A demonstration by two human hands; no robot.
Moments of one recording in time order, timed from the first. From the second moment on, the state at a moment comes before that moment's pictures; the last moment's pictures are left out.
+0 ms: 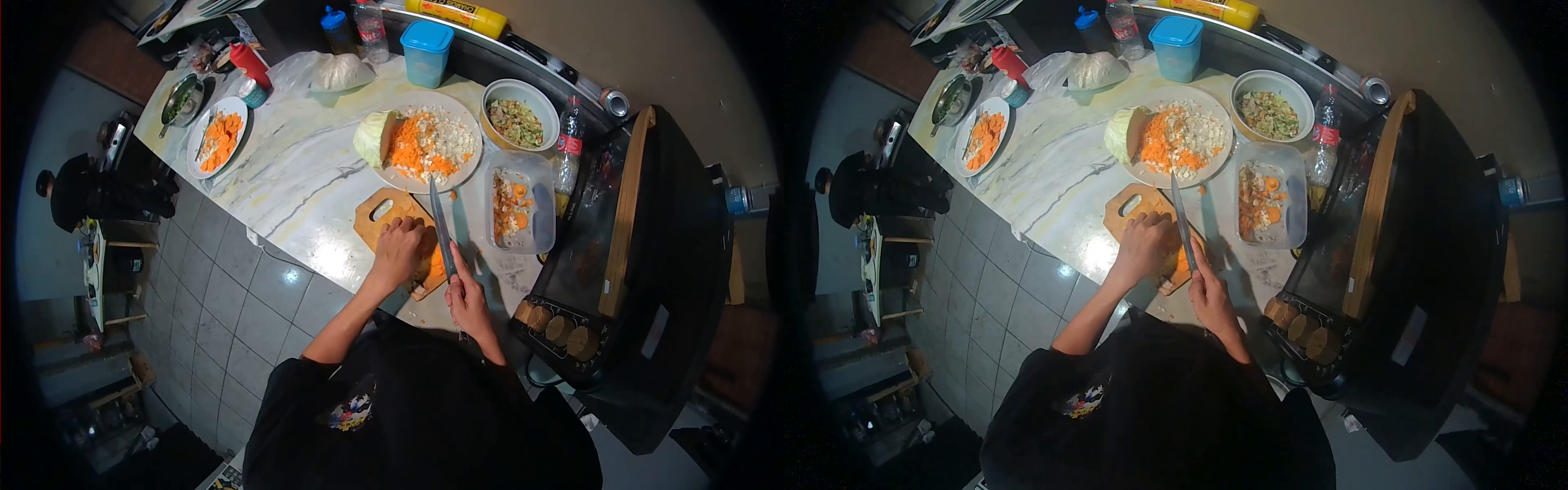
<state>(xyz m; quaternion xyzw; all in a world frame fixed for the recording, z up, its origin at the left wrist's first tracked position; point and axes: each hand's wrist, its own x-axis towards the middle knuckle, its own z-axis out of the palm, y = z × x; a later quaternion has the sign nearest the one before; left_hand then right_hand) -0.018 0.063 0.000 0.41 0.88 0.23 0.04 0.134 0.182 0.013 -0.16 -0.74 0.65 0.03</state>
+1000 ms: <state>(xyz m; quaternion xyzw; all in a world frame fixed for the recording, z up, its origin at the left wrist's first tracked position) -0.042 0.018 -0.017 0.12 0.74 0.64 0.15 0.138 0.174 0.002 -0.14 -0.77 0.62 0.02</state>
